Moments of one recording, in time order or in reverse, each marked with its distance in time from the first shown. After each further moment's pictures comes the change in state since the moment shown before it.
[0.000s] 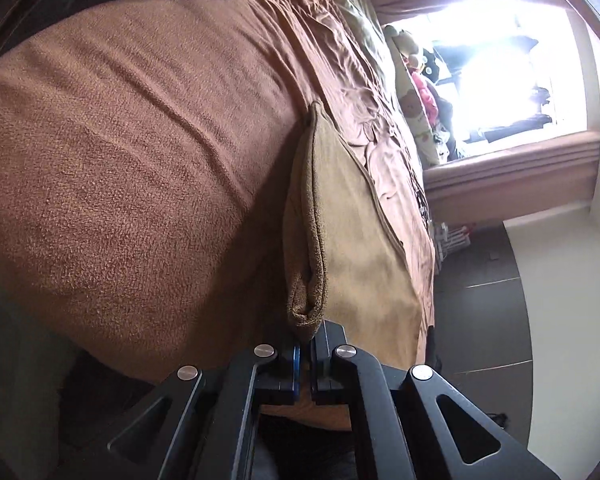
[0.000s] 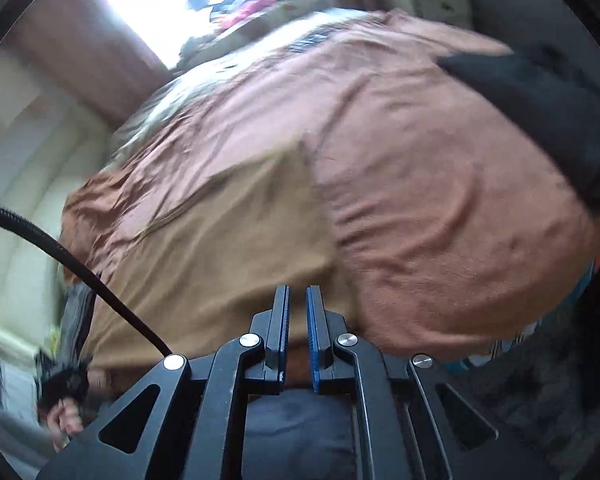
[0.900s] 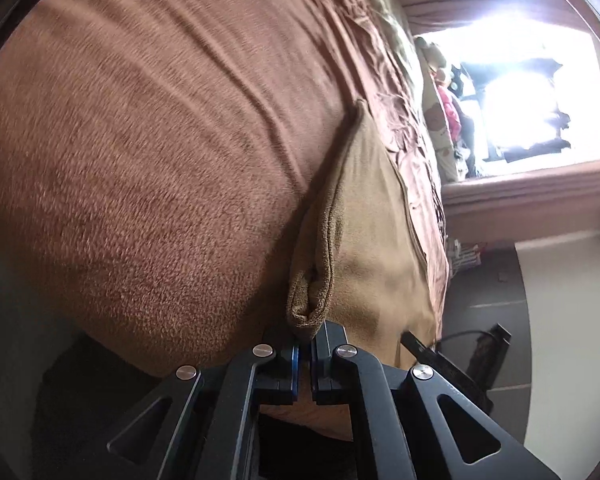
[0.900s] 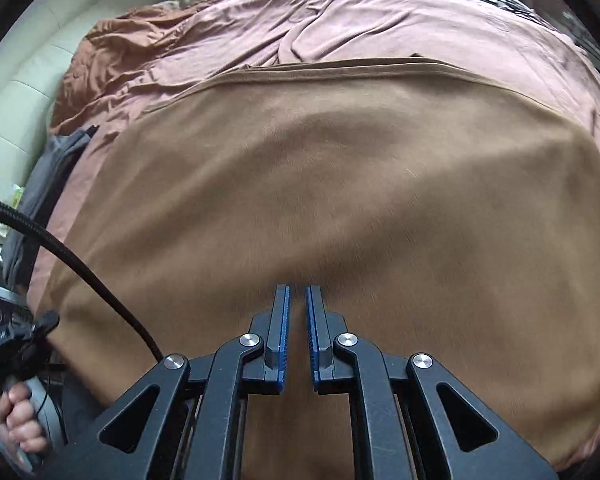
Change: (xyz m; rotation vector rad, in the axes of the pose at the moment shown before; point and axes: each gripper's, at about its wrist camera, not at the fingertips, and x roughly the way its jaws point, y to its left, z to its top) left arm 0.012 0.033 -0.019 -0.104 -0.020 0.038; right arm 0.273 0.201 0.011 -0.401 0.331 -0.034
